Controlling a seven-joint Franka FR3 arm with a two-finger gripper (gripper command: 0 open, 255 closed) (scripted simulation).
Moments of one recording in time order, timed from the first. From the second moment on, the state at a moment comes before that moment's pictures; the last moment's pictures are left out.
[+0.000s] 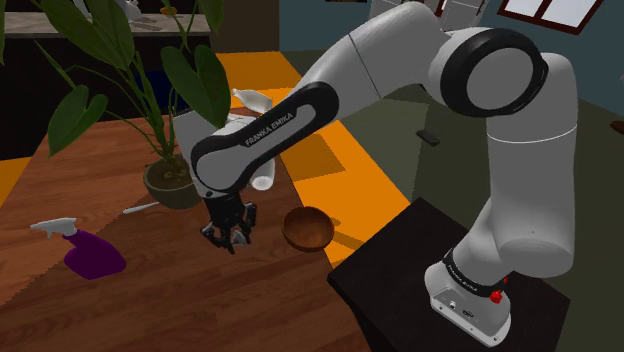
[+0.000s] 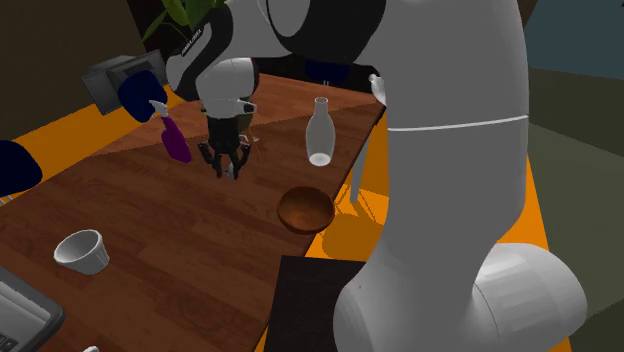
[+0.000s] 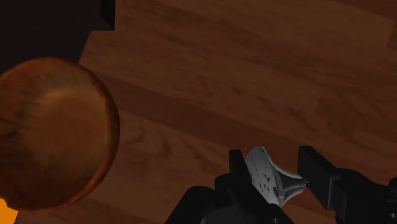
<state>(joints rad) 0.34 0.54 0.43 -1.76 0.02 2.01 0.66</state>
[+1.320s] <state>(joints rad) 0.06 0.15 0.36 -2.29 0.11 2.13 0.29</state>
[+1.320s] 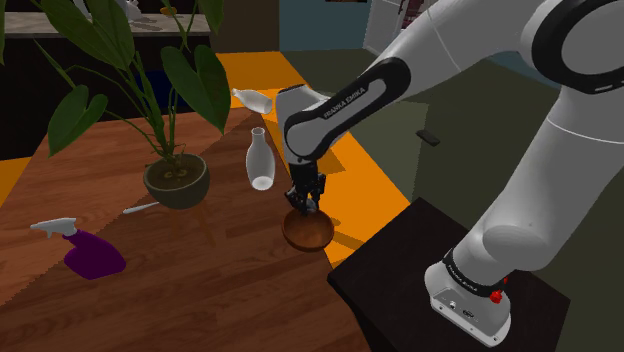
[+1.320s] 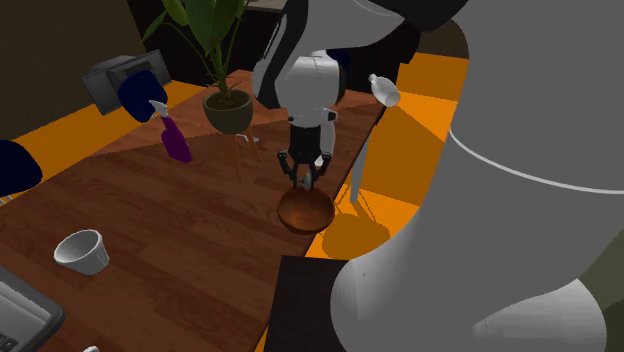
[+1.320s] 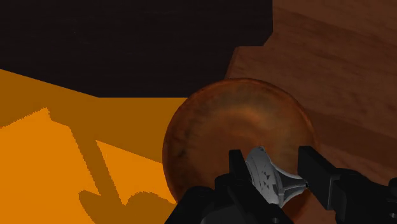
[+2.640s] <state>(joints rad) 0.07 0.28 0.34 -2.31 0.06 2.28 0.30</state>
